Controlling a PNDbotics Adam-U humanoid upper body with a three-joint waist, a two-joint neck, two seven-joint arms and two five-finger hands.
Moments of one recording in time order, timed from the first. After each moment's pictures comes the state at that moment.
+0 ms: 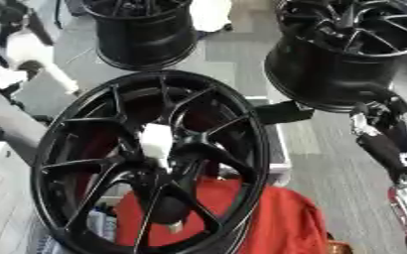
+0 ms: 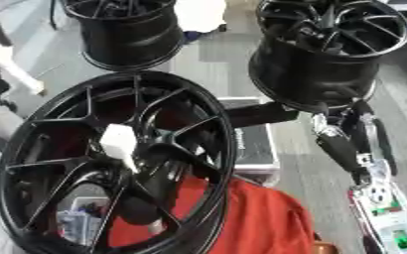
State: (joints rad) left arm -0.52 0.96 -0.06 -1.46 -0.35 -0.50 -0.61; right arm -0.16 -0.31 0.08 -1.69 0.00 -0.09 -0.28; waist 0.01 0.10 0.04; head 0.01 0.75
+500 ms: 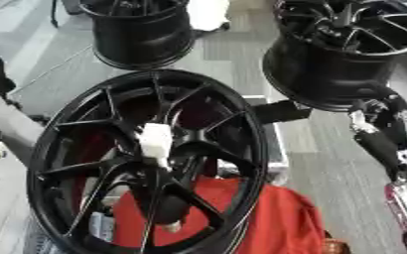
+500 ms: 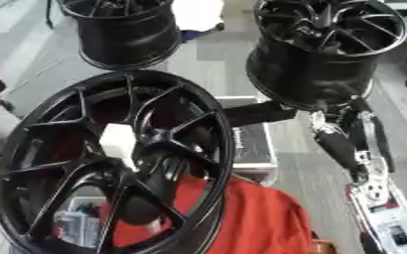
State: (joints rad) left arm -0.25 0.90 0.11 -1.25 -0.61 -0.48 -0.47; right arm -0.16 -0.31 0.07 -1.69 0.00 -0.09 -0.29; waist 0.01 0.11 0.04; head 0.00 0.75
